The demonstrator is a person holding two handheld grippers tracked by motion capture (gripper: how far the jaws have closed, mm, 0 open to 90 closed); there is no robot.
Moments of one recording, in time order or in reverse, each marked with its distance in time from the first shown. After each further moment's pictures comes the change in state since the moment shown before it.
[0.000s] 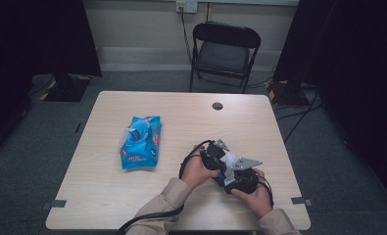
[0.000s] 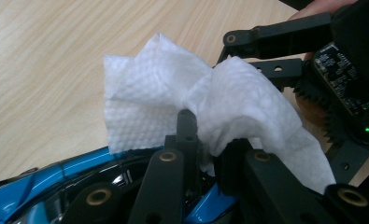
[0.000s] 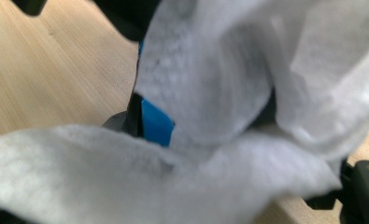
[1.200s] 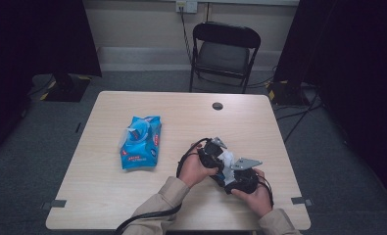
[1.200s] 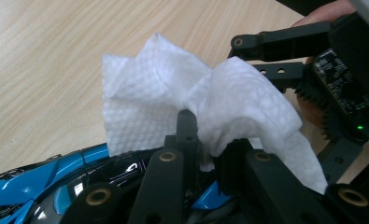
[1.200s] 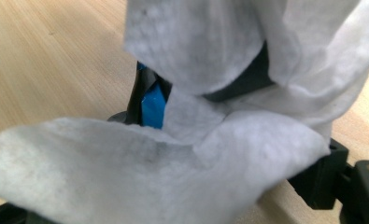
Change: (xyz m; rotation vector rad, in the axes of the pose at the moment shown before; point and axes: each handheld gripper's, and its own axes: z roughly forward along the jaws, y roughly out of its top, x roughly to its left) left arm 0.002 0.003 -0.010 0.002 0.011 -0.020; right arm 0.000 0.000 0.000 0.000 0.001 -0.002
